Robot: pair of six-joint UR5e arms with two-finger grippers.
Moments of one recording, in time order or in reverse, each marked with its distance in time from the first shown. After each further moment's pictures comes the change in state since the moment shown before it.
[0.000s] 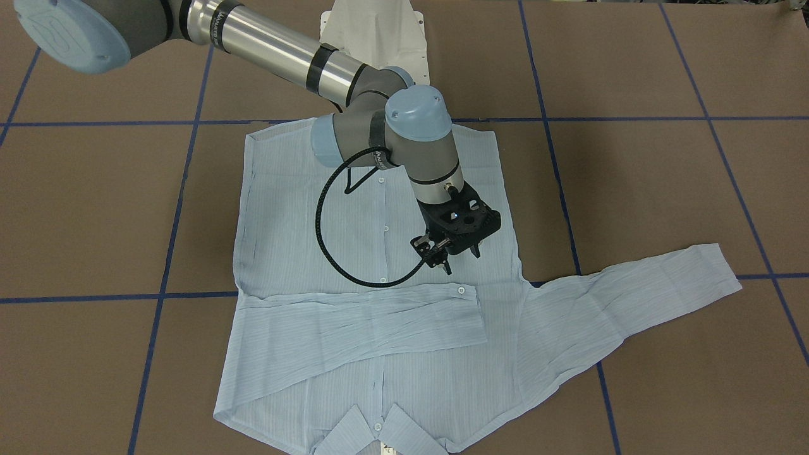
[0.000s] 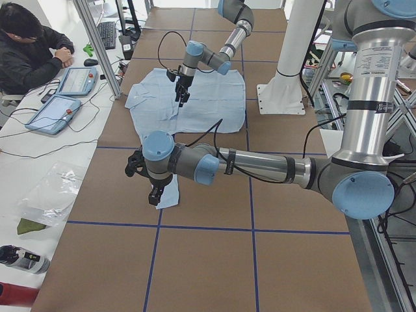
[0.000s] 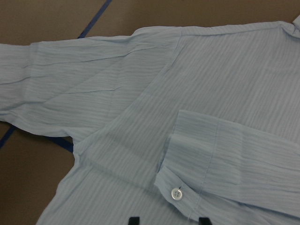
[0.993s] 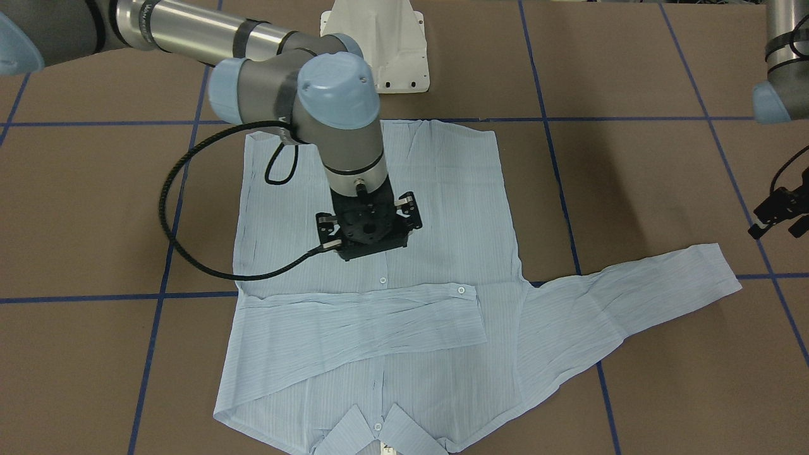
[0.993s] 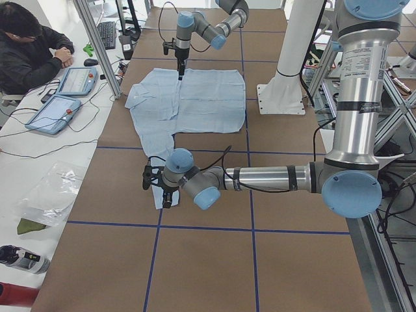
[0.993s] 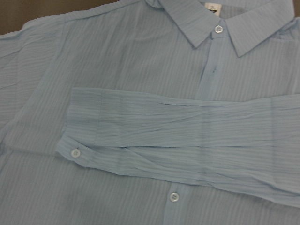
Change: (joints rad) left arm 0.284 0.059 0.171 -0.665 0.239 -0.808; right arm 0.189 -0.215 0.451 -0.521 0.248 0.092
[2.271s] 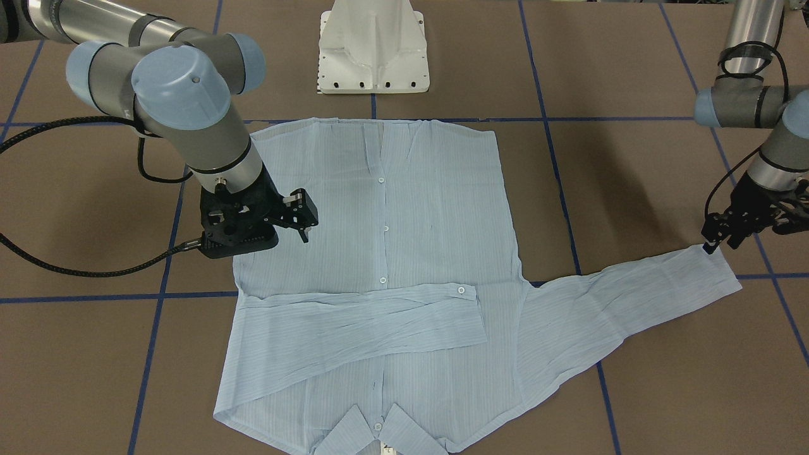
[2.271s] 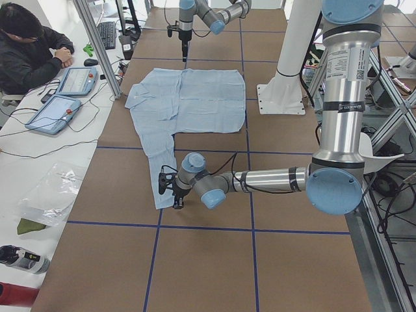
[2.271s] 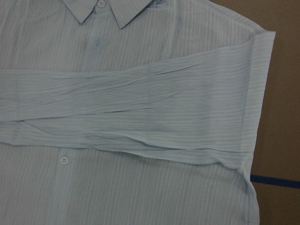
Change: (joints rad) left arm 0.212 0.007 0.071 -0.060 0.253 -0.155; right arm 0.082 -0.219 0.200 -0.040 0.085 -0.043
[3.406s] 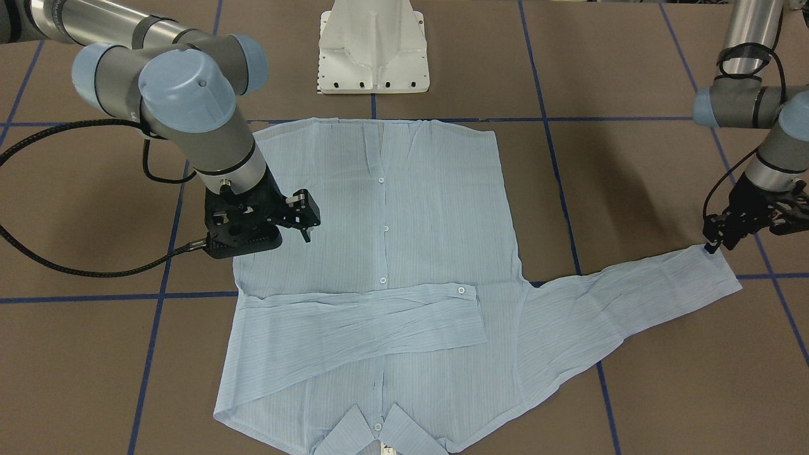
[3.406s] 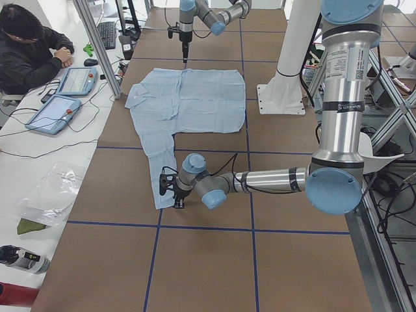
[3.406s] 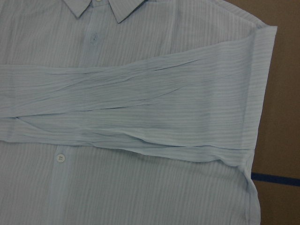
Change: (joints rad) left arm 0.004 0.002 0.009 0.003 0.009 0.002; right arm -0.009 0.002 -0.006 0.000 -0.003 0.001
